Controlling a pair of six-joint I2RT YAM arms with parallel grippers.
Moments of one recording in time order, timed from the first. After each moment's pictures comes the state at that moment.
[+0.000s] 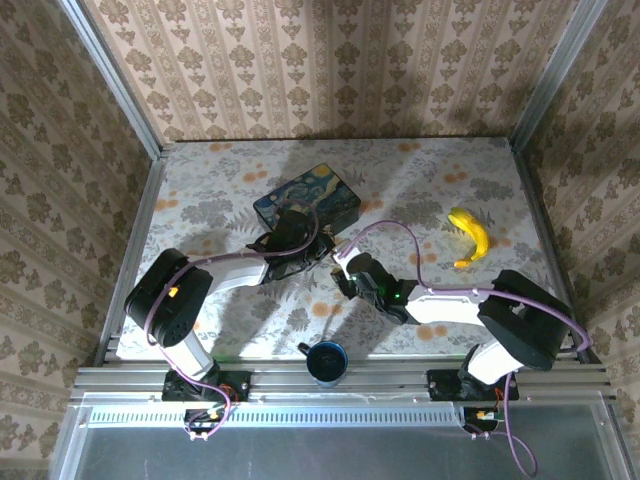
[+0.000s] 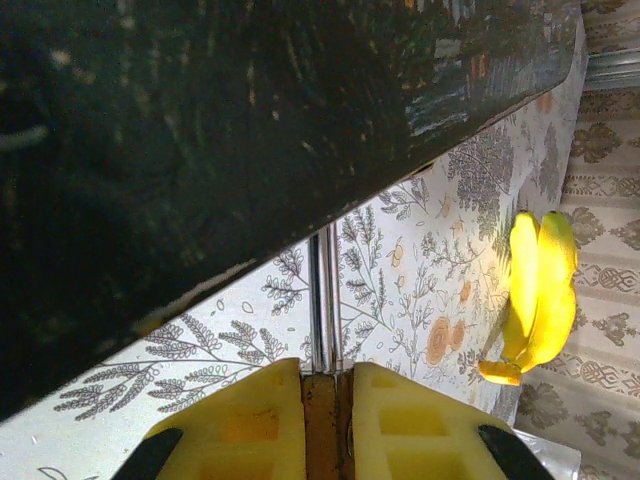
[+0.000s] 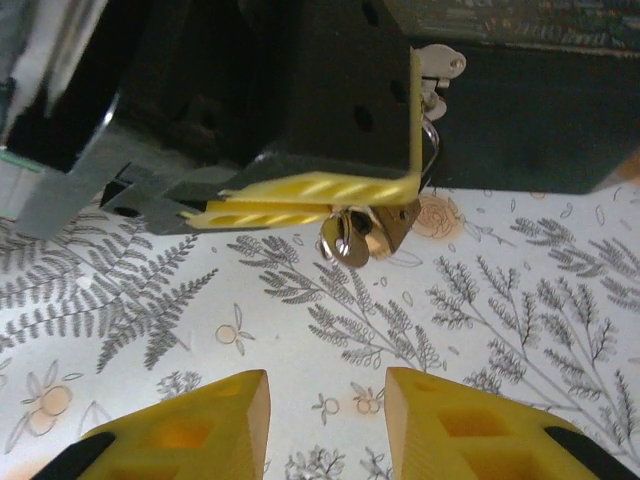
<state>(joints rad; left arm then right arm) -0.72 1.66 0.83 0.18 0.21 -1.23 0.88 1.53 0.62 0.30 0.33 0.07</state>
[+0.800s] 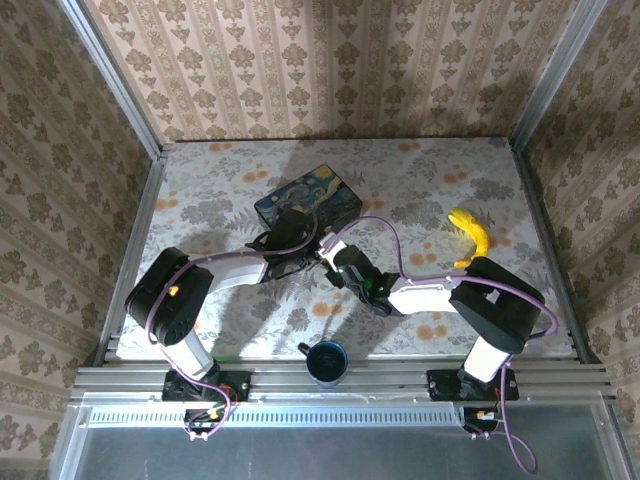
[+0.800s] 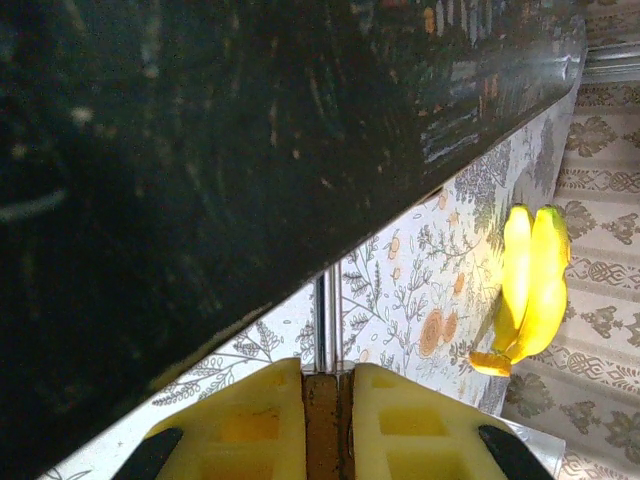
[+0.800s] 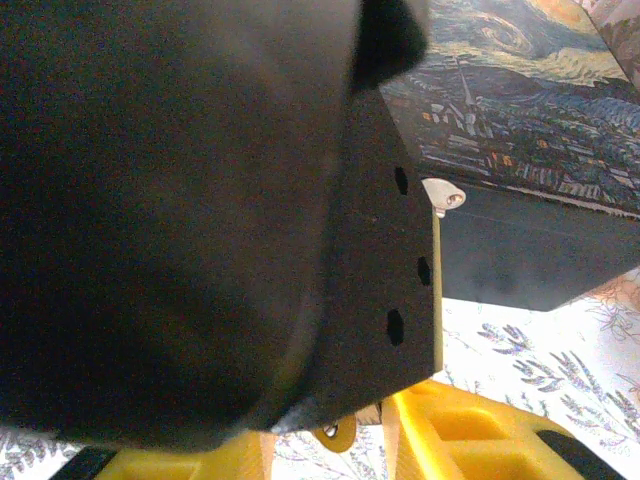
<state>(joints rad) -0.70 1.67 0.83 0.18 0.25 -1.24 0.87 1.68 0.72 0.41 0.41 -0.09</state>
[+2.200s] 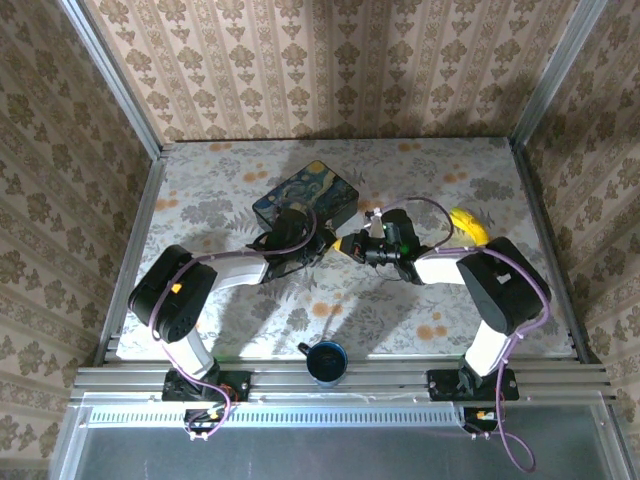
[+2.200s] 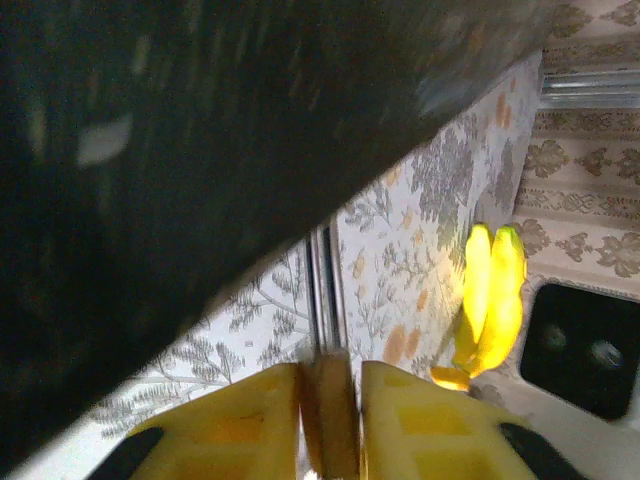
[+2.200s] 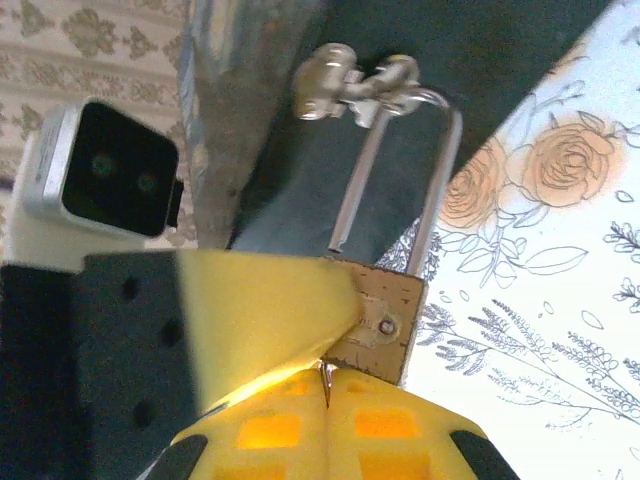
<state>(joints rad) -0.70 1.70 0.81 0.29 0.27 -1.31 0.45 1.75 0.72 0.54 -0.55 1.02</state>
